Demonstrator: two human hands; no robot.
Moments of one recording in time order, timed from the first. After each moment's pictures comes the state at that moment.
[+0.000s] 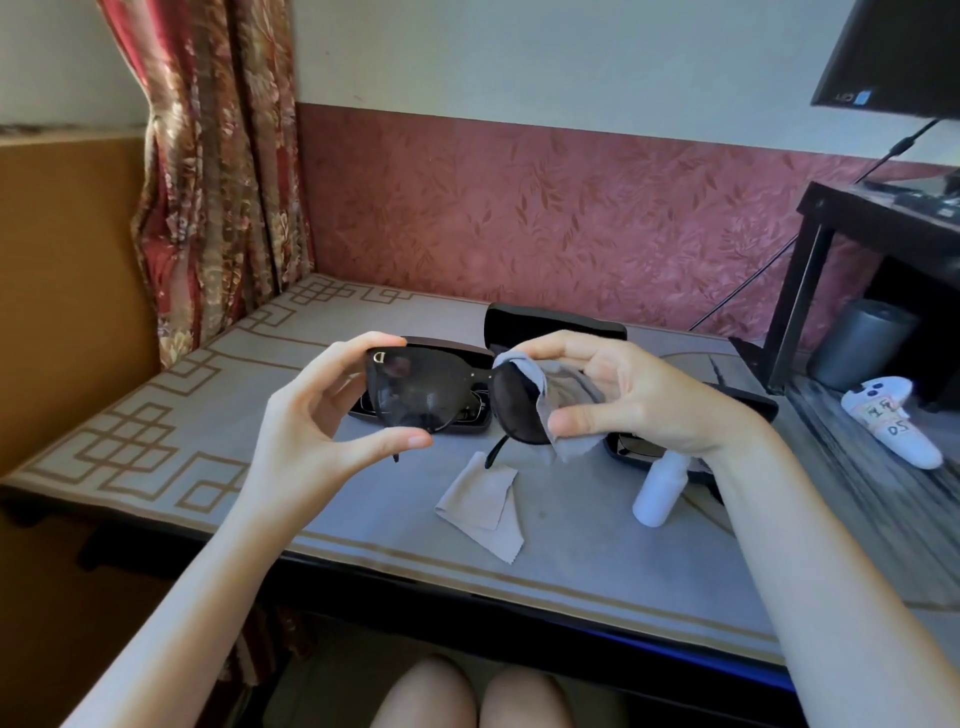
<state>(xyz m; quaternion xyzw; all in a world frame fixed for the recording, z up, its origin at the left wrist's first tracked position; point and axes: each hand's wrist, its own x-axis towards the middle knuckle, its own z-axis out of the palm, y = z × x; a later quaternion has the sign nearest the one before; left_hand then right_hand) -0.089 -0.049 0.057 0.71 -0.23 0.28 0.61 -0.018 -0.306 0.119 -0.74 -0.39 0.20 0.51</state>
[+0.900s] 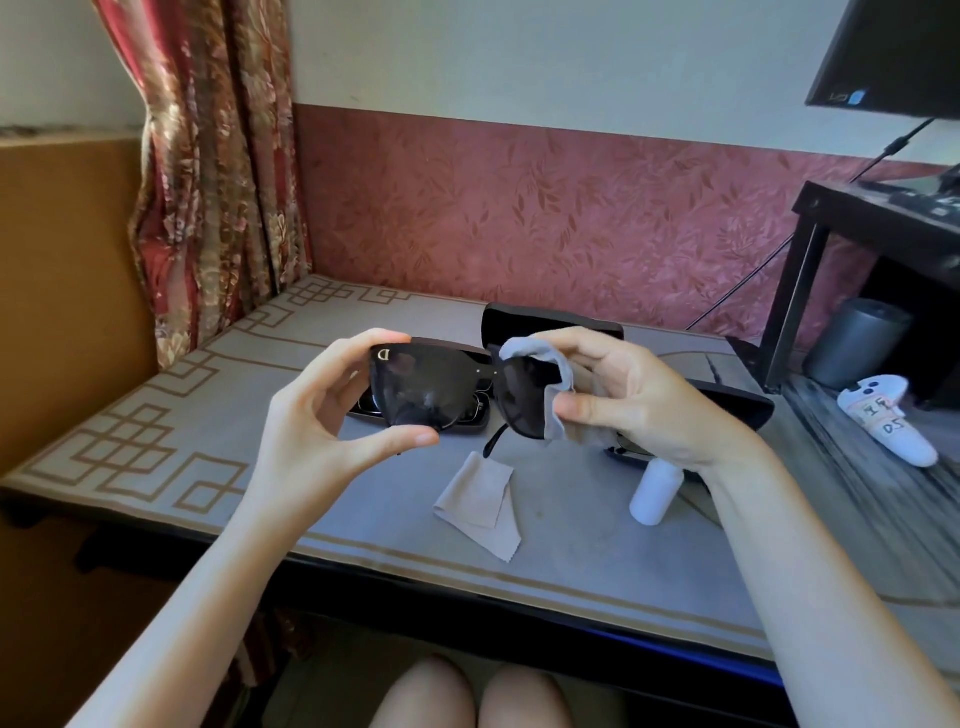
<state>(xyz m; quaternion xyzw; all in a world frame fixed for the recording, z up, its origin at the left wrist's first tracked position) -0.090 -0.055 0.060 0.70 -0.24 0.29 0.61 -0.024 -0.309 0.110 -0.74 -0.38 0.14 0.54</state>
